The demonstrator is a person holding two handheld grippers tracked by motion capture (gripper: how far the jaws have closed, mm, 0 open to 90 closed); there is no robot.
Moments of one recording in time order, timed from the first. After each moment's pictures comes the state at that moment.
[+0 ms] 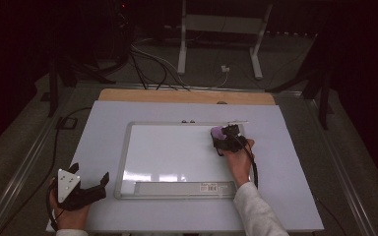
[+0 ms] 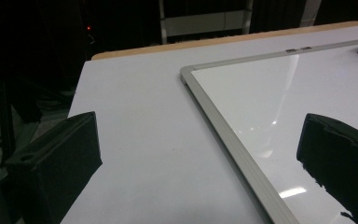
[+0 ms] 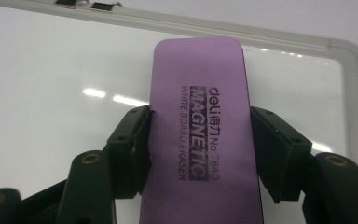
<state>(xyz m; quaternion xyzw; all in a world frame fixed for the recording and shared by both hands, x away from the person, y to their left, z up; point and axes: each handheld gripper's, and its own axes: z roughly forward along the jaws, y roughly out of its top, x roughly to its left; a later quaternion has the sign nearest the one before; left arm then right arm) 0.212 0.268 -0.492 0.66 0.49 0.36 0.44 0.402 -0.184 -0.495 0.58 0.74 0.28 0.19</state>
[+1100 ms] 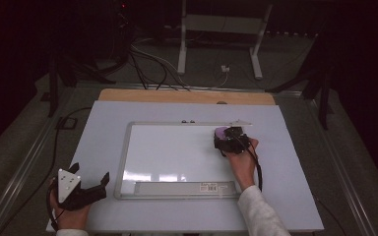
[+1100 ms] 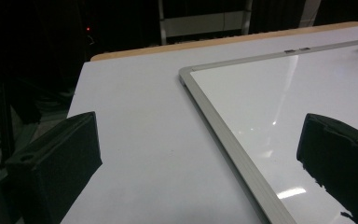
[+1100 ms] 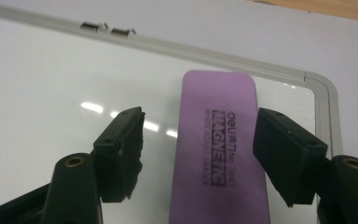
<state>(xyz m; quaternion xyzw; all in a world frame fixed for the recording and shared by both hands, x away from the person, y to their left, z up) 0.212 0.266 -0.492 0.66 0.49 0.36 0.44 0.385 -0.186 -0.480 0.54 0.75 0.31 0.23</state>
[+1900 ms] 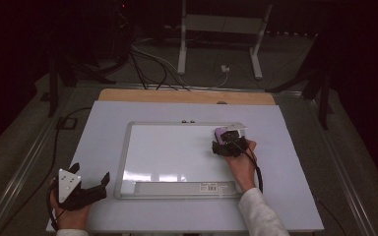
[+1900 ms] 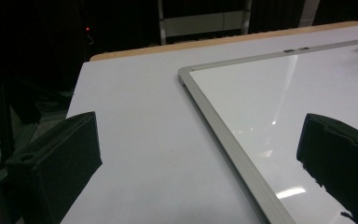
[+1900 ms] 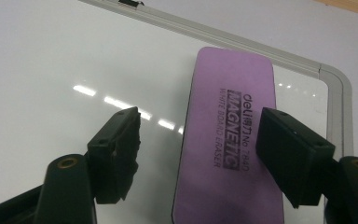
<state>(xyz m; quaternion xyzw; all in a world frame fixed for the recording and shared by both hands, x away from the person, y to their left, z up) 0.212 0.265 -0.492 0.66 0.49 0.36 0.44 0.381 -0.182 -0.490 0.51 0.77 0.29 0.23</state>
